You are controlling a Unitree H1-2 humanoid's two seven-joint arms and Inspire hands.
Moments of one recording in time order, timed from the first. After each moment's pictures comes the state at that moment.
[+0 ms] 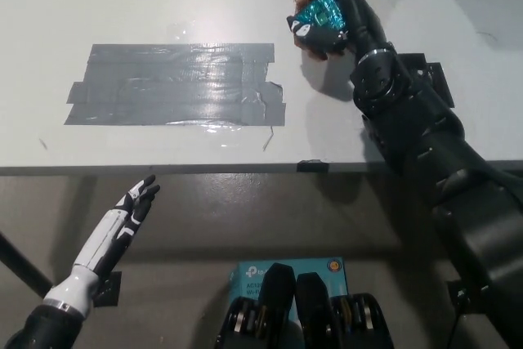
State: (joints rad) left_arm -0.17 0.28 -0.01 0.14 0.14 -0.13 -0.22; right_arm -1.27 -0.04 0.22 1.40 -0.27 -0.10 -0.27
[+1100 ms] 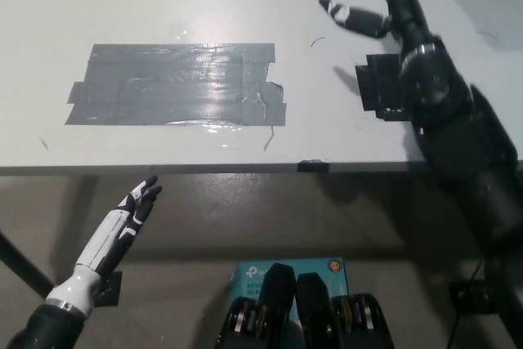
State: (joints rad) left_arm -0.17 0.28 -0.02 0.15 0.14 -0.13 -0.22; right_arm -1.00 -0.16 0.18 0.82 -0.27 -0.05 -0.17
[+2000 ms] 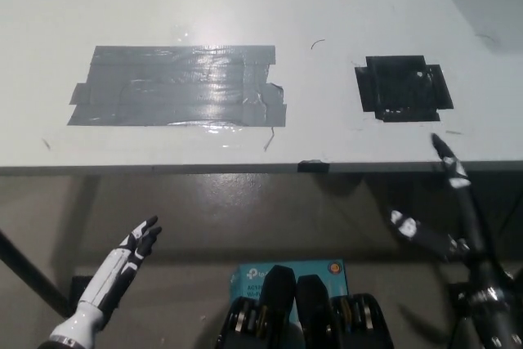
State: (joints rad) left_arm -0.08 0.26 -0.02 0.19 0.15 -0.13 -0.22; right_arm -0.12 -0.17 0.12 -0.06 -0.24 -0.04 -0.16
